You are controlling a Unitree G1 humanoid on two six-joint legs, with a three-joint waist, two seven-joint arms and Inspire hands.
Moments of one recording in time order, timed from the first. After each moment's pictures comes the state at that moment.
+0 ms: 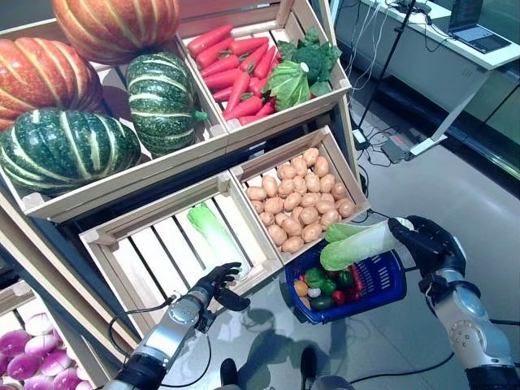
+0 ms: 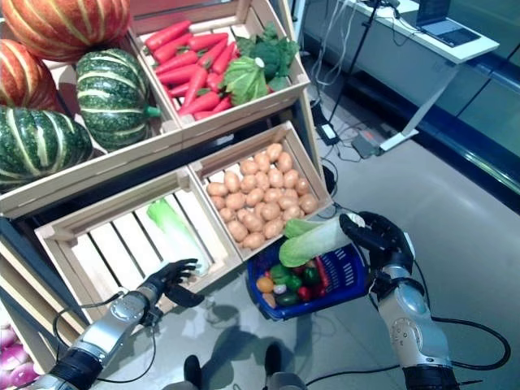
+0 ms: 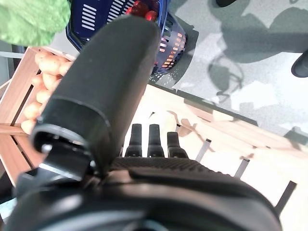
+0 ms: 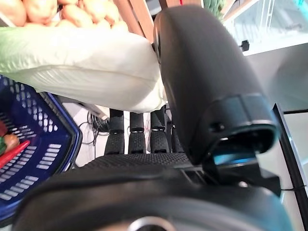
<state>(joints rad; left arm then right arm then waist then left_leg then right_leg) -0.11 0.49 -0.32 0.30 -0.05 0.31 -0.06 0.00 -0.51 -0.12 0.09 0.80 0.12 -0.22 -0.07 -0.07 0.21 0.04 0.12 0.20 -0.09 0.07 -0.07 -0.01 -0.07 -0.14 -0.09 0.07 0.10</state>
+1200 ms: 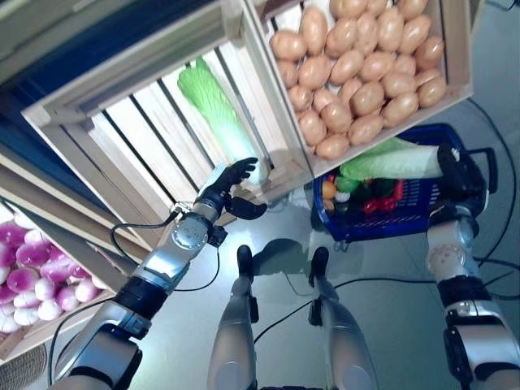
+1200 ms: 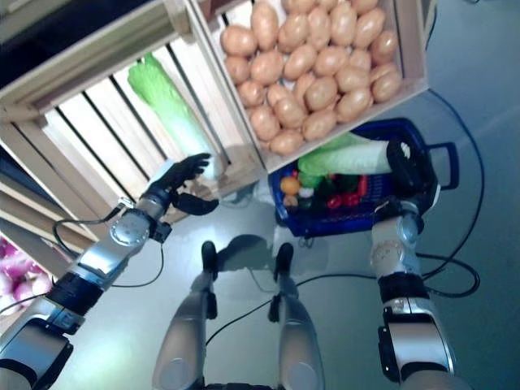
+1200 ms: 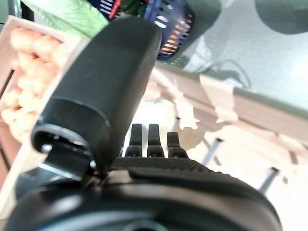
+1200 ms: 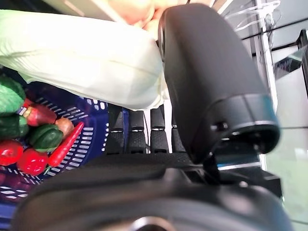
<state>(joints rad) -0.59 0.64 -0.44 0.24 -0.21 0.13 0.10 -0.68 -0.52 -0.03 0.71 1.07 -0.29 -0.43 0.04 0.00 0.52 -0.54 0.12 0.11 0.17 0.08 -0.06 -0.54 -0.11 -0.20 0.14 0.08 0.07</state>
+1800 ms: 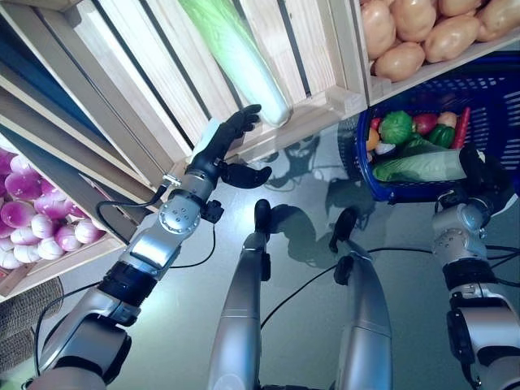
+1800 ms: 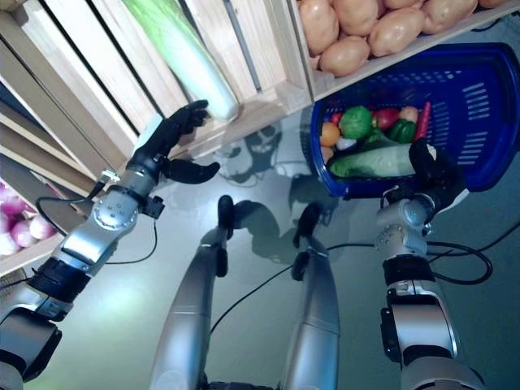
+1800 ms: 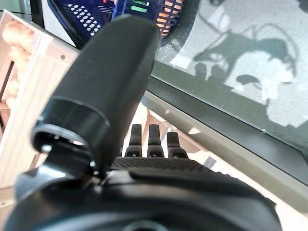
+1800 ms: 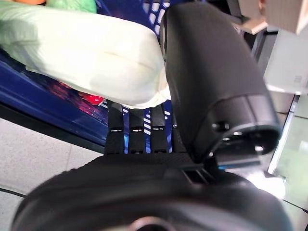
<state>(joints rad) -0.64 0.70 -0.42 0.15 -0.23 -0.02 0.15 -0.74 -0.54 -0.03 0.76 0.91 -0.23 -0.73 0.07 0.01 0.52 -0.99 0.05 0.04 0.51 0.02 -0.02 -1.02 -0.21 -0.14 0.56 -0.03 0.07</state>
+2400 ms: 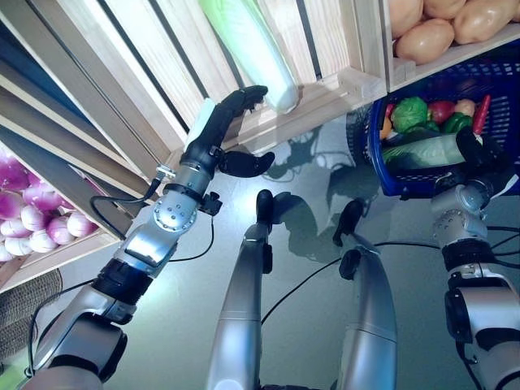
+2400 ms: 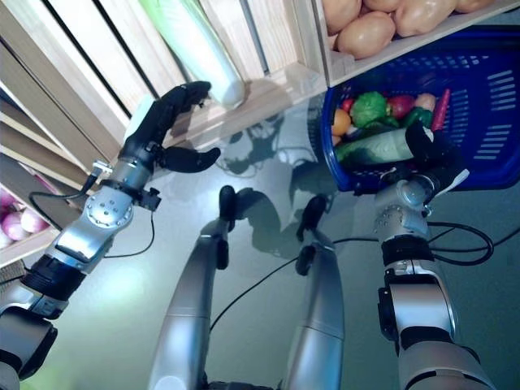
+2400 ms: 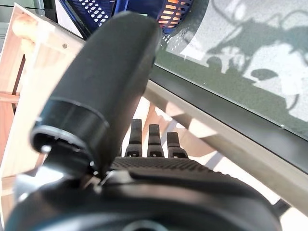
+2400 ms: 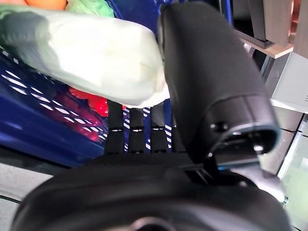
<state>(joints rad) -0.66 0.72 -0.41 0.13 -0.23 -0.10 0.19 -0.87 -0.54 -0.03 0.86 0.87 -0.19 -0.73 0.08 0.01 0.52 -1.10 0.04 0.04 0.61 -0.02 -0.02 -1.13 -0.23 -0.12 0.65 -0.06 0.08</state>
